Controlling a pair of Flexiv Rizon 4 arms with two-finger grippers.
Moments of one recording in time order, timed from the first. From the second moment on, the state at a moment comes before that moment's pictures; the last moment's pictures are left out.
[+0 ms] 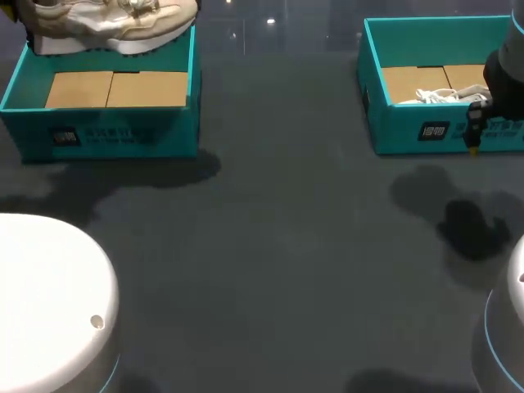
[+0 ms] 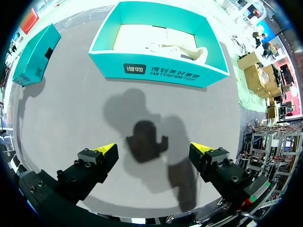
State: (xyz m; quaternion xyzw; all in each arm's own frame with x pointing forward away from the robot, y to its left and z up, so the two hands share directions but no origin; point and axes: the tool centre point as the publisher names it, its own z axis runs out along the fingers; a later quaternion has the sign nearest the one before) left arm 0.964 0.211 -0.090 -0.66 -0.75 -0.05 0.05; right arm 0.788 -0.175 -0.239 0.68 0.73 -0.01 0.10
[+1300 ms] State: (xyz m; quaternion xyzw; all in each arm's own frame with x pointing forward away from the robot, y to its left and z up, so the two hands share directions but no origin) left arm 0.789 0.127 -0.096 -0.67 -0.74 -0.07 0.03; right arm 0.788 -0.175 -0.239 0.68 0.73 -0.01 0.10
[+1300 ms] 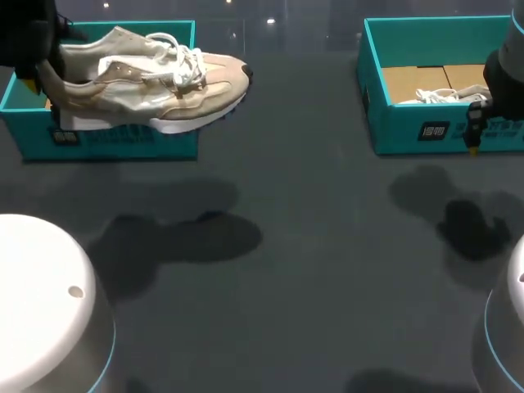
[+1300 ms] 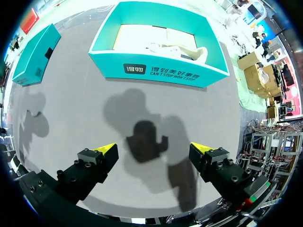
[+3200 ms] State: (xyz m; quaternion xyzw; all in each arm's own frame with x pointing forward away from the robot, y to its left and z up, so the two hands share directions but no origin) left arm 0.699 -0.033 -0.249 -0.73 -0.68 -0.04 0.06; right arm 0.788 -0.175 -0.239 0.68 0.73 -0.01 0.10
